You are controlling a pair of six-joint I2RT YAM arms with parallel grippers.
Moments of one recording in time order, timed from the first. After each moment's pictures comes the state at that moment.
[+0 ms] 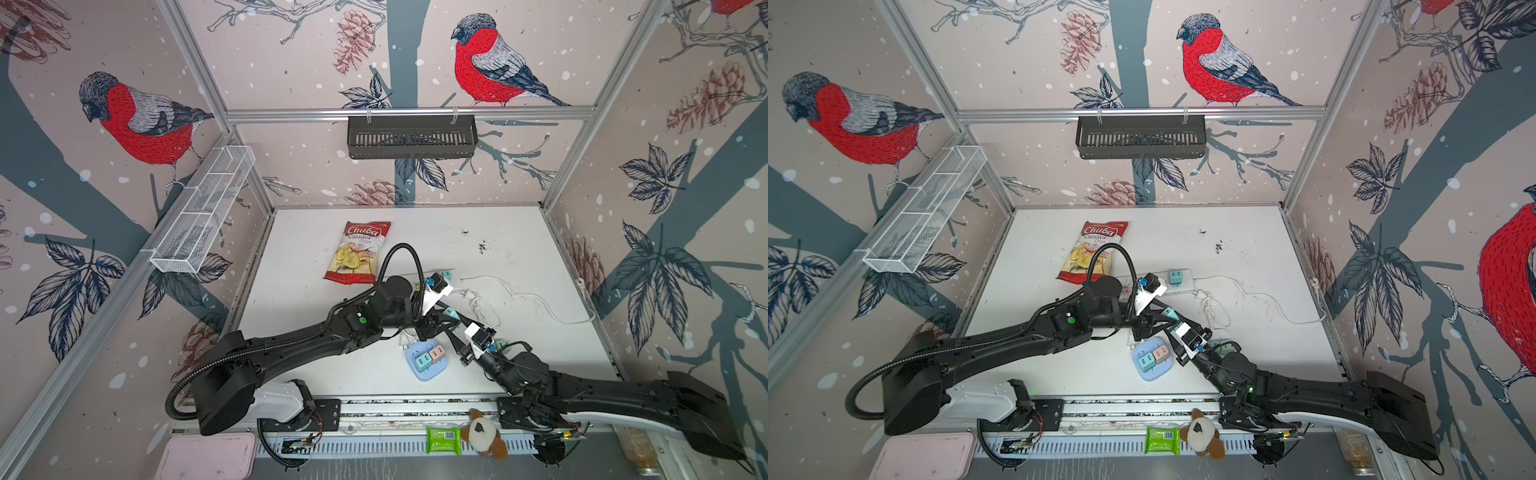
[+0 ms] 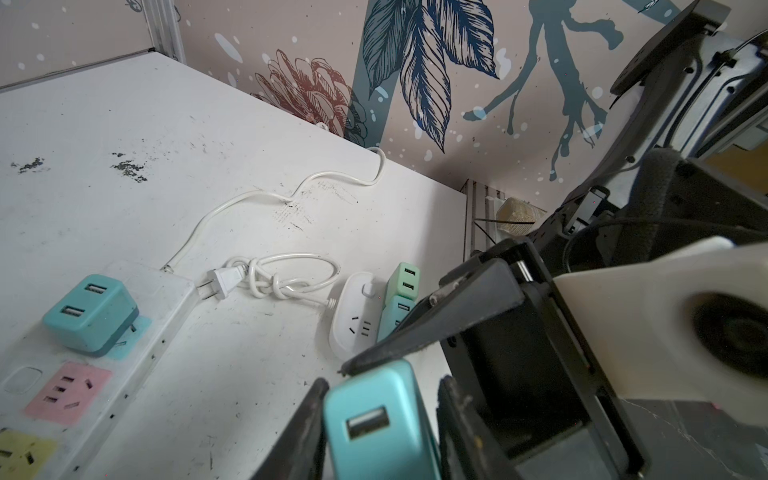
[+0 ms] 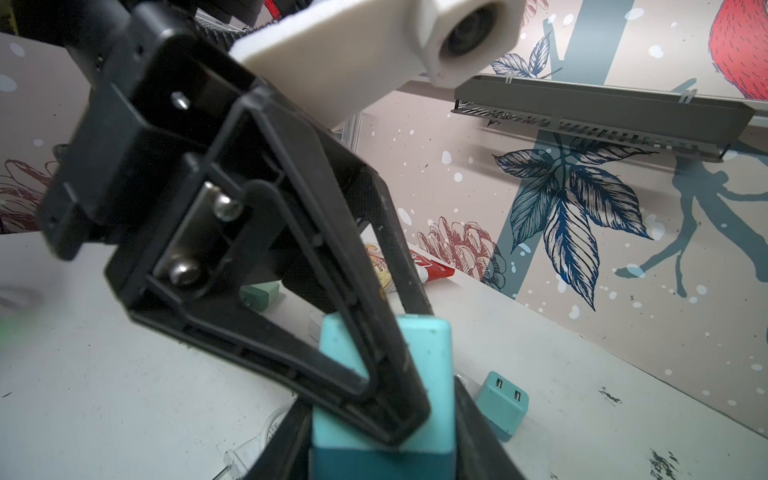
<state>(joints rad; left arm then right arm) -0.99 1.34 0.82 0.14 0.42 -0.16 1.28 0.75 0.01 0.84 0.48 -0.29</state>
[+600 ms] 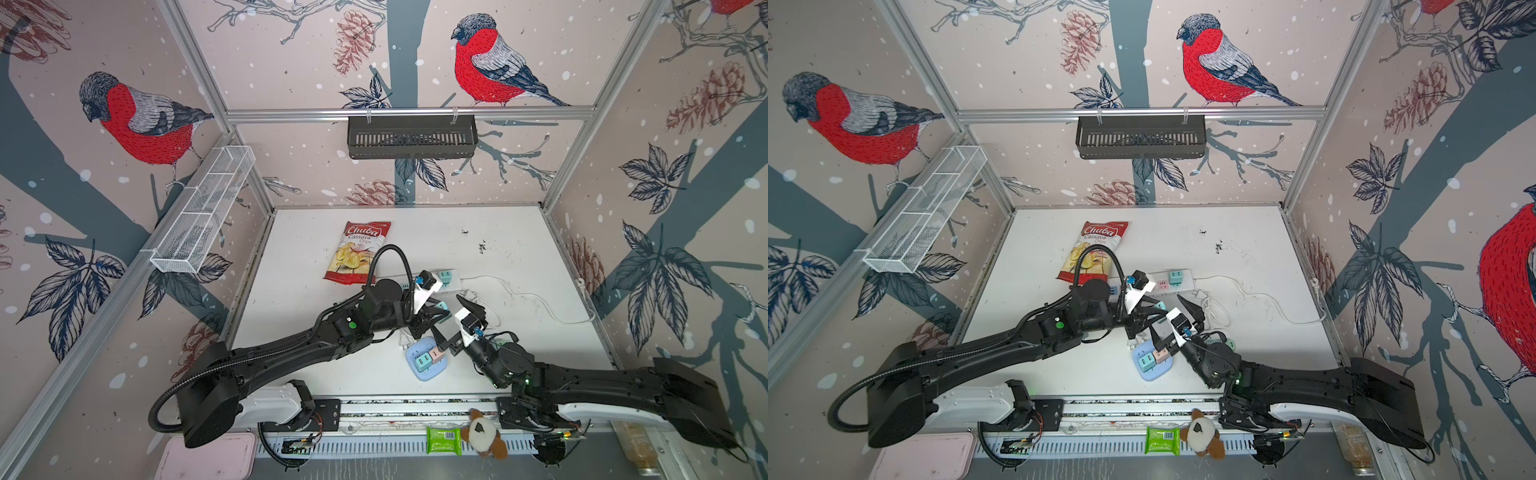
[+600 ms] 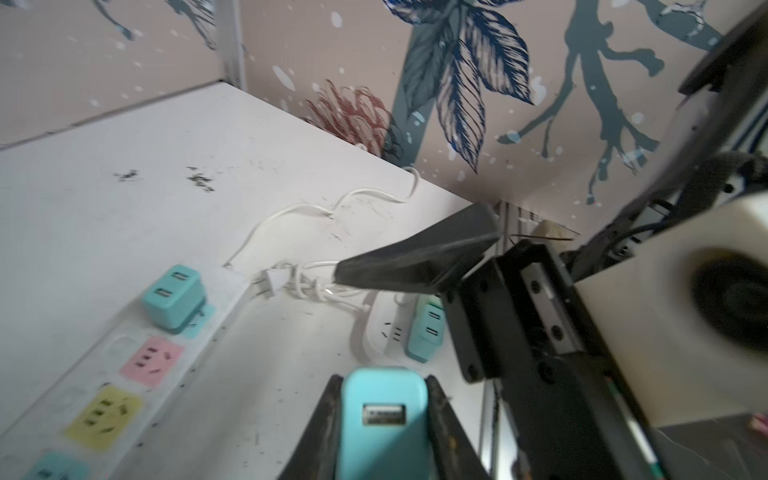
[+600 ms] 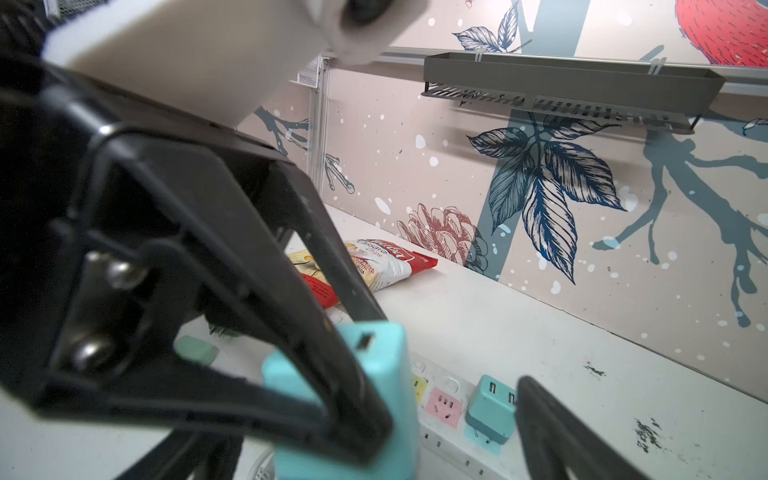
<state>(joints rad) -0.95 1.19 0.72 0.17 0.25 -0.16 1.27 0.90 0.15 0.83 0.58 -0.18</state>
